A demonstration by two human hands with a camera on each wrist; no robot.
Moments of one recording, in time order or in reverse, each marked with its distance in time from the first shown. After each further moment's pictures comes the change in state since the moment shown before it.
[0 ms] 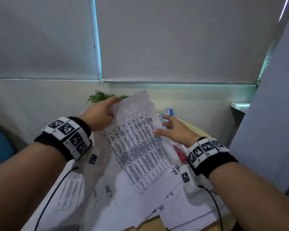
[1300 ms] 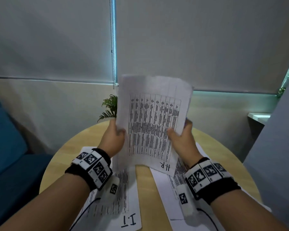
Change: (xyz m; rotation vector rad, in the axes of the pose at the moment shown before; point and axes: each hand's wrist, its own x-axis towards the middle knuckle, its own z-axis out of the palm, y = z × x) left_hand -0.015 -0.036 0.062 -0.601 0.237 -0.272; right_hand 0.009 -0.015 0.052 0.252 0.383 -0.180
